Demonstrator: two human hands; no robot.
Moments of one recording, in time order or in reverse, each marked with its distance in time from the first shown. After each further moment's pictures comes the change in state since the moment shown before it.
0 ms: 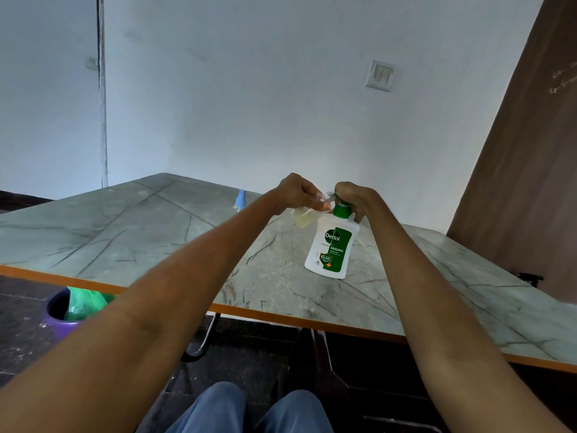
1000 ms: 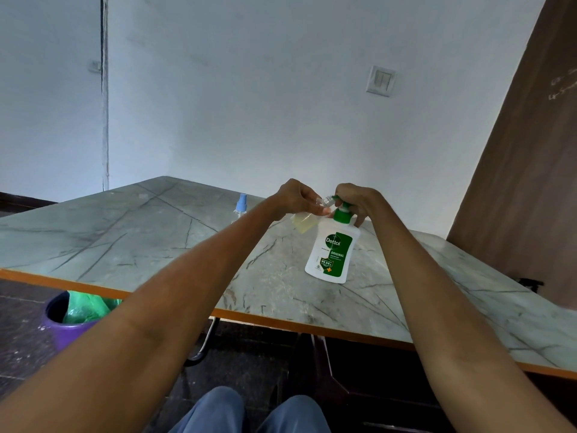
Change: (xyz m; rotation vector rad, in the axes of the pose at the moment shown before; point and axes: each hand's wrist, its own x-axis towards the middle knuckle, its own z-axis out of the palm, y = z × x) left_hand 0.002 -0.004 0.000 -0.001 0.006 0.014; right_hand -0.007 -0.007 -0.005 -0.010 -0.040 -0.002
